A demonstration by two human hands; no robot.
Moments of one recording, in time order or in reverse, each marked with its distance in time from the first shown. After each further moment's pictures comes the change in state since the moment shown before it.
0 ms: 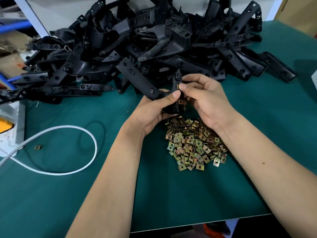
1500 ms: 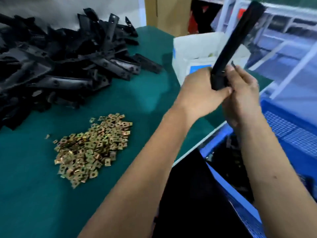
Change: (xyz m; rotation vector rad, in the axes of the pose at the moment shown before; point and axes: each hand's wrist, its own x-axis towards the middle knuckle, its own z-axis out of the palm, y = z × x) left_hand -0.040 -0.024 0.342 0.798 -0.465 0.465; right_hand -0.168 -0.110 -0.236 0.099 0.677 -0.403
